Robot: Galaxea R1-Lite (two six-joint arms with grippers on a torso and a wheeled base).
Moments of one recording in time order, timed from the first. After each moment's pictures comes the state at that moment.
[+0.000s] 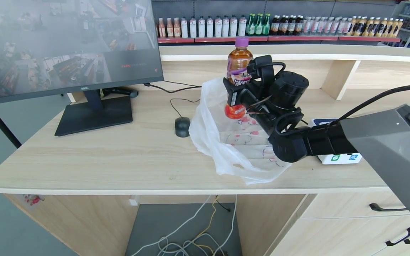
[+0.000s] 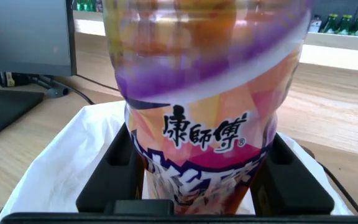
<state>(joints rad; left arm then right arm) 0.00 0.00 0.00 0.00 0.00 0.00 0.49 2.27 -1.62 -1.01 -0.09 -0.15</state>
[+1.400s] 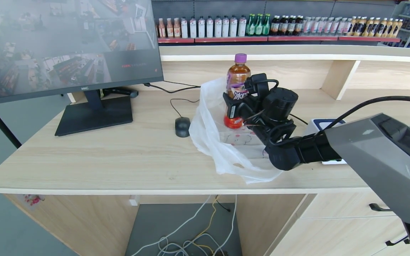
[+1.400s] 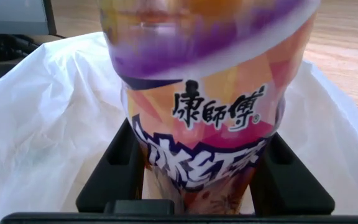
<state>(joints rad) 0.00 0.00 0.00 0.00 0.00 0.00 0.48 2.33 -1.59 -1.02 -0.09 -0.10</state>
